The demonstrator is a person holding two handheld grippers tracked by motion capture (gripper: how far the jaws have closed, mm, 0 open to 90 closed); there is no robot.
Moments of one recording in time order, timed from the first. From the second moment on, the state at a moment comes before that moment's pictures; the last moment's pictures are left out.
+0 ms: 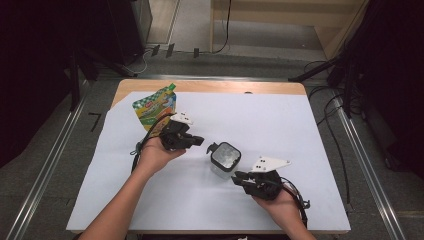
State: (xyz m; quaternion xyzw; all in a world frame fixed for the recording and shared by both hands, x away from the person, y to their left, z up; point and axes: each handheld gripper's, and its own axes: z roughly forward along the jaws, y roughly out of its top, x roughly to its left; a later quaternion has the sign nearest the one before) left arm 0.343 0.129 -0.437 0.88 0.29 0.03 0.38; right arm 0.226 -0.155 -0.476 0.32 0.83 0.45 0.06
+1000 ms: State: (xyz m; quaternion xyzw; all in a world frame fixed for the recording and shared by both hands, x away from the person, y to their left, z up) left arm 0.363 0.095 -0.462 0.90 0.25 0.01 0.37; right arm 0.228 -0.127 -0.494 0.33 0.83 0.45 0.06
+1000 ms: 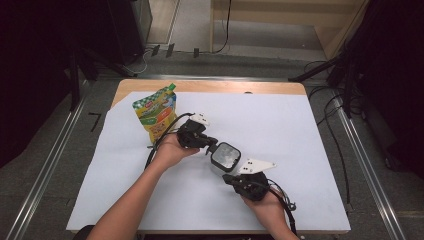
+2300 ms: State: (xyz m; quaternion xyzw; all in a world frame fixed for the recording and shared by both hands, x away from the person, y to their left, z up) left arm 0.311 0.079 -0.458 0.90 0.22 -0.03 0.38; right arm 0.261 -0.183 -0.493 0.43 0.79 0.43 0.09
